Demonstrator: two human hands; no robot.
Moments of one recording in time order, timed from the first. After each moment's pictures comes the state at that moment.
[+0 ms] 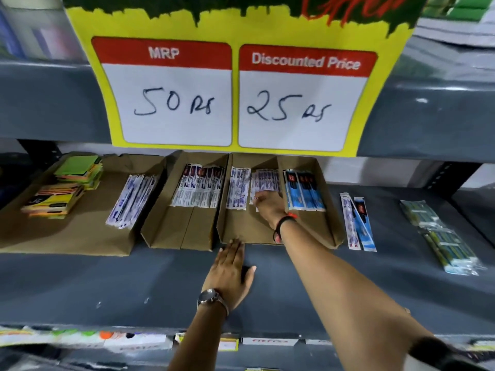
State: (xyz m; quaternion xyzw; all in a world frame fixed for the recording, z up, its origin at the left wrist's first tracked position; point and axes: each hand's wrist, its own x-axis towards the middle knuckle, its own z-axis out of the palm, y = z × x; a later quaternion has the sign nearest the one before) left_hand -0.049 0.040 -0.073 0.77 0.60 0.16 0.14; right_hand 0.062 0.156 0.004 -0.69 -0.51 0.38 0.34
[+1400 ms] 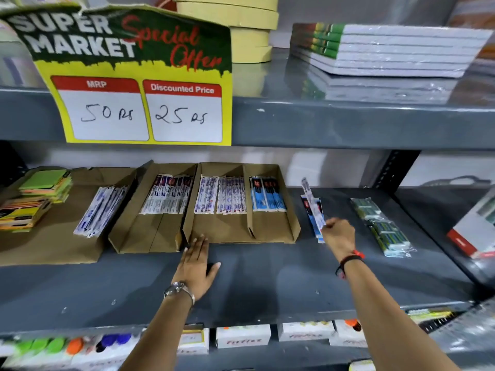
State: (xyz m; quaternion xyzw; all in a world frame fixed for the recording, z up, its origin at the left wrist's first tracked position) left_hand -0.044 0.041 -0.060 0.76 0.63 0.09 0.15; right_hand 0.248 0.056 0.014 -0.84 -0.43 0.16 0.28
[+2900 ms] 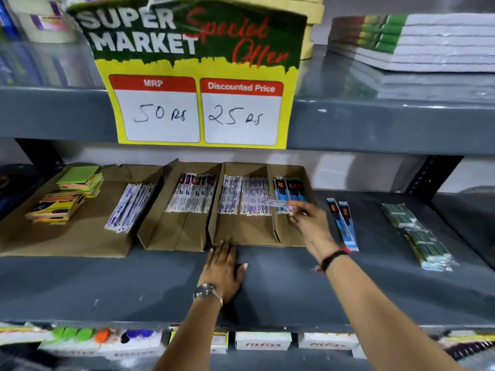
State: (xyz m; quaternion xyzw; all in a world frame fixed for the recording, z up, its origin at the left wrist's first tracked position) left_hand -0.040 0.040 -0.070 0.76 0.63 0.11 0.13; right_hand 0.146 0.087 0.022 -0.60 -0.38 0.44 0.55
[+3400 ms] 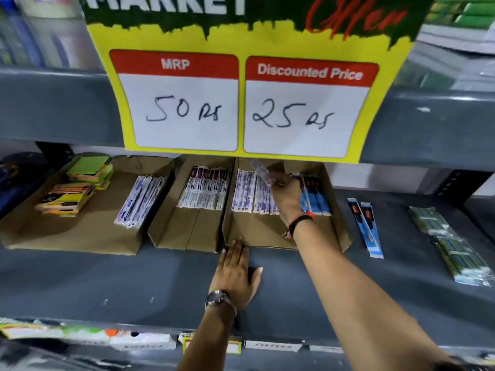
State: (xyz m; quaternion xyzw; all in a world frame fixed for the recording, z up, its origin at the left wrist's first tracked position) left_hand -0.042 0.044 -0.081 0.75 0.62 0.17 0.12; right_hand 0.074 0.167 0.029 -0.64 -0.51 0.35 0.45
